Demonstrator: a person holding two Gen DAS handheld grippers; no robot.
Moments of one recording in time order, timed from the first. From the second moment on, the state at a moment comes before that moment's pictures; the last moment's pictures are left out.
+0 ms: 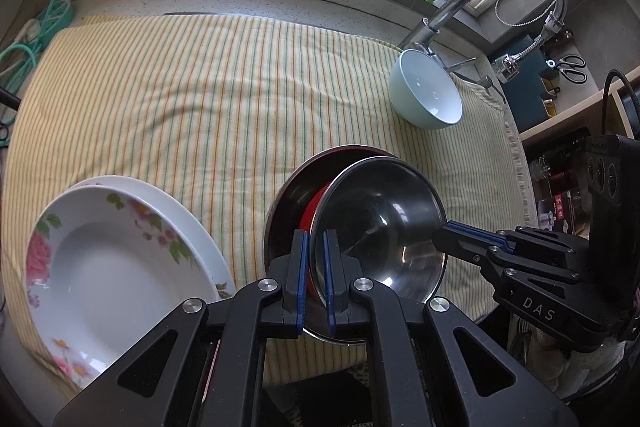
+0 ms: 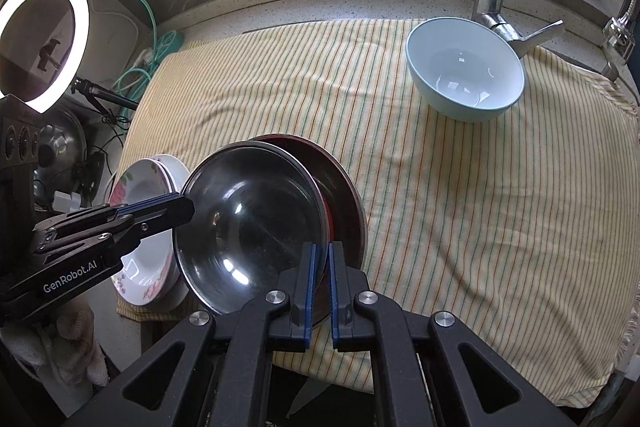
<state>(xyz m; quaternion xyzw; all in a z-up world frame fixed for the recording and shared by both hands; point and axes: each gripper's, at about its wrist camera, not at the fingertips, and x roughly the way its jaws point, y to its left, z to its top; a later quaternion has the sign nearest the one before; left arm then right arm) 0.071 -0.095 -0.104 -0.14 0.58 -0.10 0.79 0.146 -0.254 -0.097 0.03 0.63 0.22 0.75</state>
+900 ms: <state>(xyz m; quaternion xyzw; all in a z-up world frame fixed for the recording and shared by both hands) 0.075 -0.108 -0.120 -0.09 0.59 -0.09 0.80 0.148 -0.248 -0.115 0.01 0.64 0.21 0.74</state>
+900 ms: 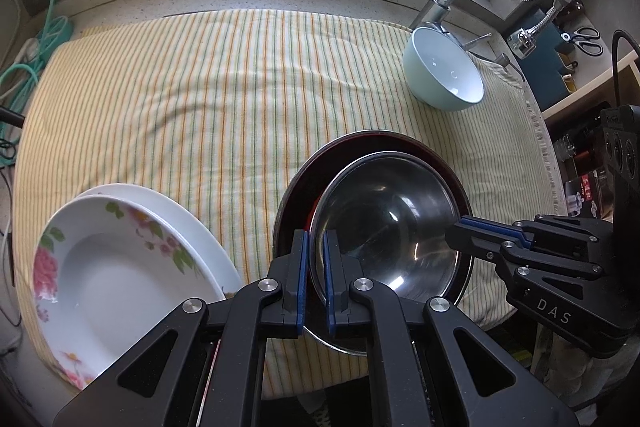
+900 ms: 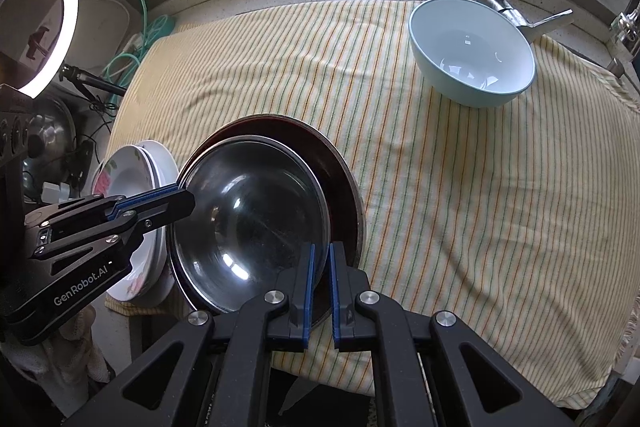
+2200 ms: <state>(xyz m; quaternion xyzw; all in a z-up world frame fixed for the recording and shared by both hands) 0.084 -0.120 -0.114 -0.04 0.58 -0.11 0.80 0.151 -0.255 -0.114 0.02 0.65 0.20 0.73</state>
